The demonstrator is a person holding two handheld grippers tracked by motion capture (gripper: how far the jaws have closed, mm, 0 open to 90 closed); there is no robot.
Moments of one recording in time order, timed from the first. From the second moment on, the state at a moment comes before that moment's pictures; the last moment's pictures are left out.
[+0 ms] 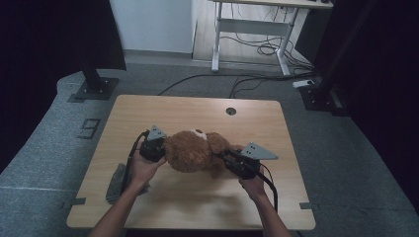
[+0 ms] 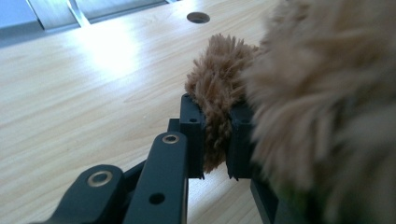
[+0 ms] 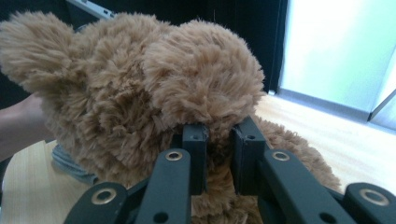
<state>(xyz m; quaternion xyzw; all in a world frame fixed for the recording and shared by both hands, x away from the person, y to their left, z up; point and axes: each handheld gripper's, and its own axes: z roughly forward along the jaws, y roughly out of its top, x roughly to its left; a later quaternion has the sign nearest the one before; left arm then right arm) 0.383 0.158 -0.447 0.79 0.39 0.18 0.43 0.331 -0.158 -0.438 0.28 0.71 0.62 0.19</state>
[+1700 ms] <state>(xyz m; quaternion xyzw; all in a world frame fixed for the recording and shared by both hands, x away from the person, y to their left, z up) 0.344 0.205 -0.455 0.80 0.40 0.04 0.45 0.333 -0.107 -0.504 0.33 0.75 0.56 0.13</state>
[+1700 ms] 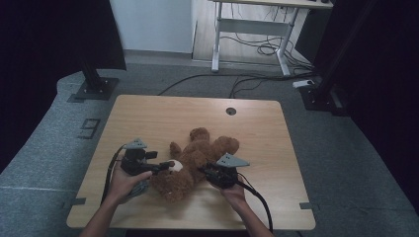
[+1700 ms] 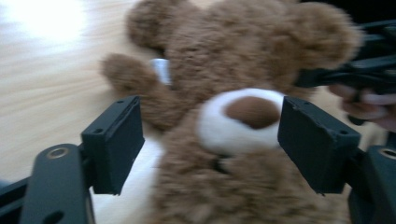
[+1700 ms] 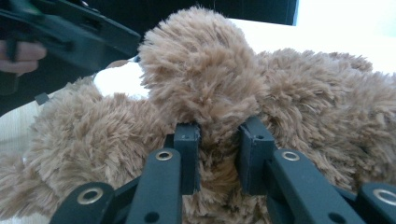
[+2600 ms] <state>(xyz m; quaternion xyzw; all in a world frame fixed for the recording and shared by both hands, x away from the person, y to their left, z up) 0.332 0.168 -0.484 0.82 0.39 0.01 0.42 0.417 -0.130 -0.447 0.36 0.78 0.51 0.10</state>
